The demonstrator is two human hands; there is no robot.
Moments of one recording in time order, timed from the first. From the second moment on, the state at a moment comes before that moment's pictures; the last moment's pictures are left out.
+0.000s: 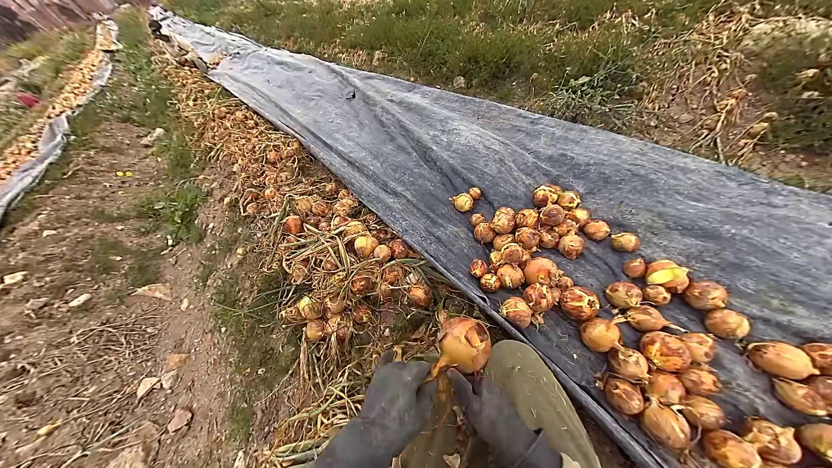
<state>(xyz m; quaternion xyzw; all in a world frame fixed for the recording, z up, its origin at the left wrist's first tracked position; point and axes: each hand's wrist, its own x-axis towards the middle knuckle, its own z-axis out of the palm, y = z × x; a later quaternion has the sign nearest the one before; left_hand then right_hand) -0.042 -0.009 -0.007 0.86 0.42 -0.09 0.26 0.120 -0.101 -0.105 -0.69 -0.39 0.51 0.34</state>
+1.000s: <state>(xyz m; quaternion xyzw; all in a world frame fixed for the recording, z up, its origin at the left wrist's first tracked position) -0.091 0.064 -0.219 0.58 0.68 -0.34 0.28 0.168 -0.124 -0.105 -0.60 -0.09 0.61 0.51</state>
